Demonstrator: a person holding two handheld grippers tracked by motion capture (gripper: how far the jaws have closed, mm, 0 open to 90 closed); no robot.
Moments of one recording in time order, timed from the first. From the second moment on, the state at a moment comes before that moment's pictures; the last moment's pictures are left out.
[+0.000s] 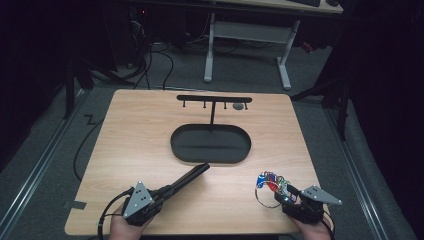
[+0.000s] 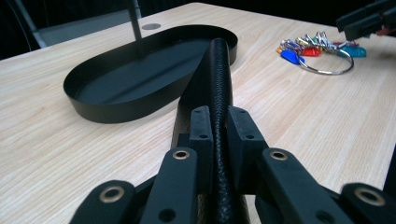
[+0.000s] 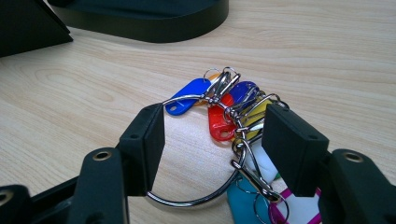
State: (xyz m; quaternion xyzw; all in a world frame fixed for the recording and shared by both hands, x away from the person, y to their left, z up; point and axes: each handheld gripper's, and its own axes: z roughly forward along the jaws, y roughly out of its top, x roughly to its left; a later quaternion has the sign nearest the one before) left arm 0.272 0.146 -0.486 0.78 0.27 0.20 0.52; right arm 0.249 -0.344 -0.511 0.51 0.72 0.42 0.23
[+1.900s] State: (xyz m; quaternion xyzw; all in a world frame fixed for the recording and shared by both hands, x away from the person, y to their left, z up) left arm 0.297 0.184 -0.498 0.76 0.35 0.16 0.53; right arm 0.250 -0.341 -0.510 0.50 0.73 0.41 0.23
